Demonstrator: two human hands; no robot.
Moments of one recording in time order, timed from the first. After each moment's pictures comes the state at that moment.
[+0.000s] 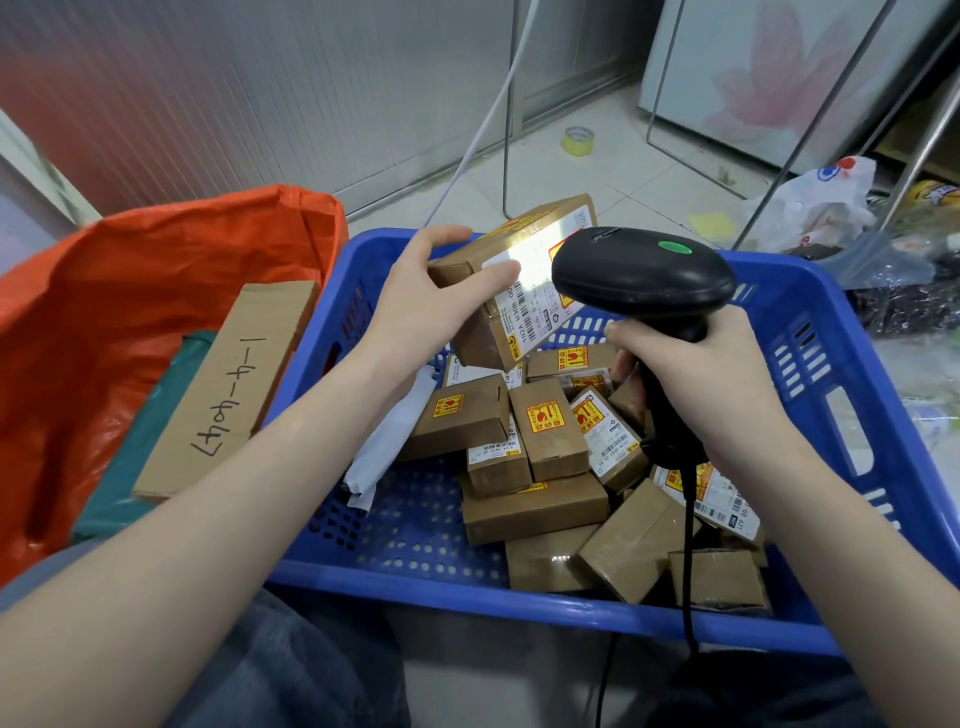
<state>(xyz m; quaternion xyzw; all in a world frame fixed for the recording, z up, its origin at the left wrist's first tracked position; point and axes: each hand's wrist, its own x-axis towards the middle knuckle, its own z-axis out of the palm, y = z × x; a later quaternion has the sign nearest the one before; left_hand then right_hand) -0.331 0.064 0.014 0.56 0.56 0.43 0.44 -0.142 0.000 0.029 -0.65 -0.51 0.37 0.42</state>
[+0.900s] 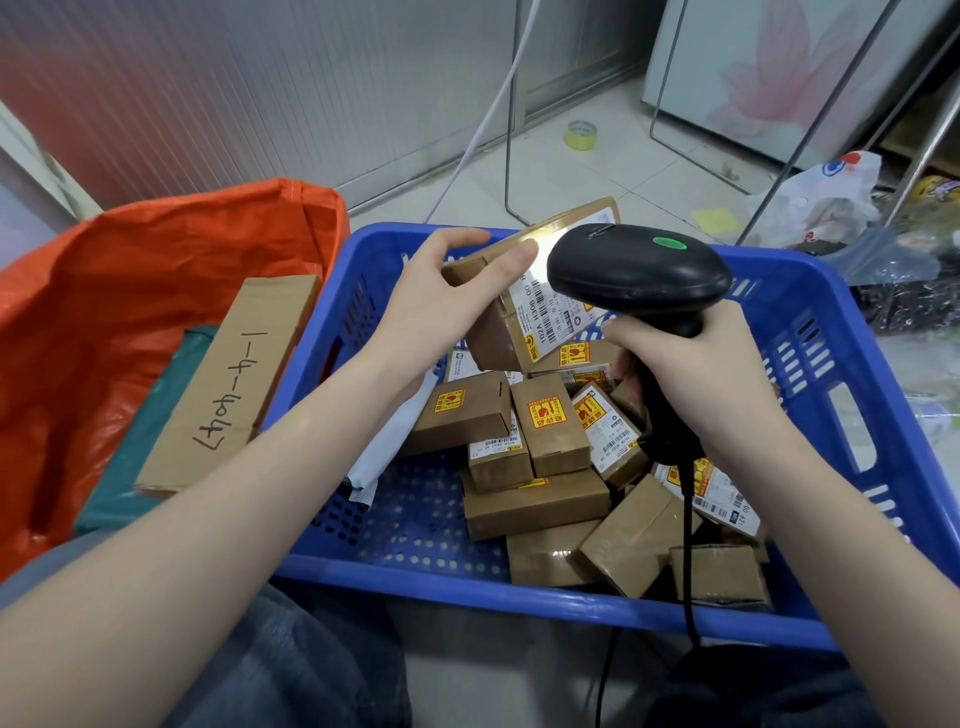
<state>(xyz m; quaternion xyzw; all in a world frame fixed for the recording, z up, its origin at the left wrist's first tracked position) -0.327 0.064 0.007 0.57 0.56 0.41 0.44 -0.145 0.001 0.027 -0.65 -0.52 0.36 0.42</state>
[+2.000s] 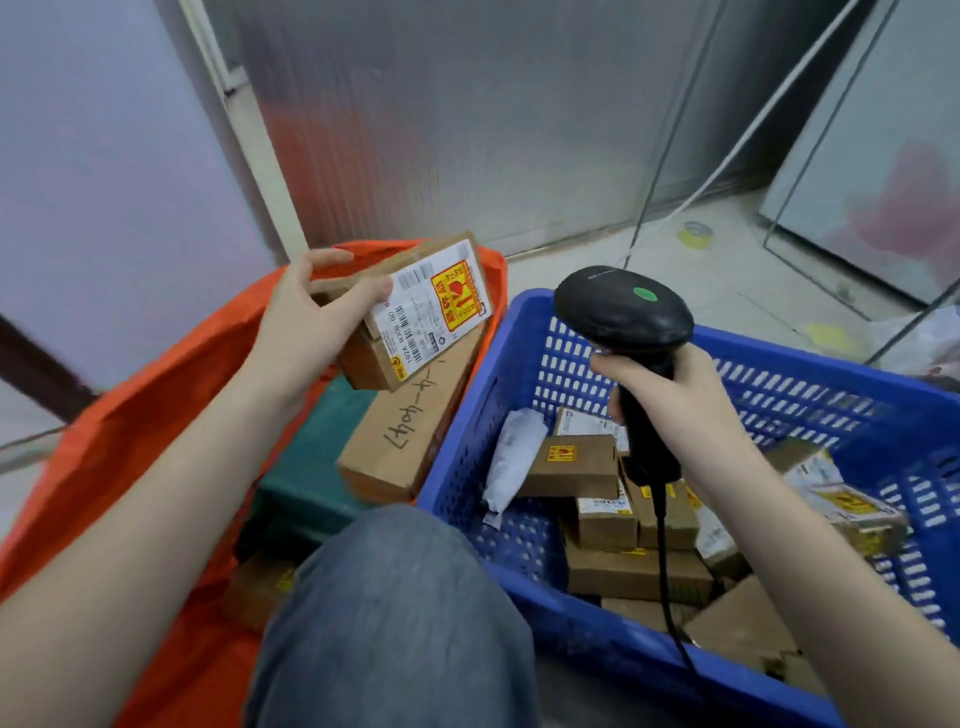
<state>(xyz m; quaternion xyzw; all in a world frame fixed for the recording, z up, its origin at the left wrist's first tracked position) -0.565 0.001 0.063 0.42 0.67 0.53 0.30 -0.295 0.001 0.064 -0.55 -0.58 0.45 0.40</state>
